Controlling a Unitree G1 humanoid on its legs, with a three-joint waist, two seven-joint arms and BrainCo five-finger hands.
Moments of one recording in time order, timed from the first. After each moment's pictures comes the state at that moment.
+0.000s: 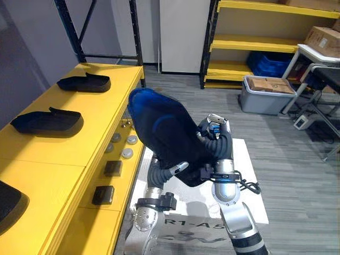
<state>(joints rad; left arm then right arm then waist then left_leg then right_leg) 0.12 0.01 -0.41 -0.19 -0.21 -0.15 0.22 -0.13 0.02 0.29 -0.27 -0.43 -0.04 -0.40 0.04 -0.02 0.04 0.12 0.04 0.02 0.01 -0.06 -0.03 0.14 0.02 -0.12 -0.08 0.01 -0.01</state>
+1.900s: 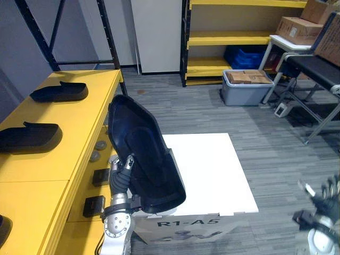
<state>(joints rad) 0.29 0.01 -0.06 -0.28 -0.01 -0.14 0.23 0.30 -0.09 -0.55 0.14 0.29 -0.19 -0.19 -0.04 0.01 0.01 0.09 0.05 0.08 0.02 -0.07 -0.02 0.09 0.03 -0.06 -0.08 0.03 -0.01</state>
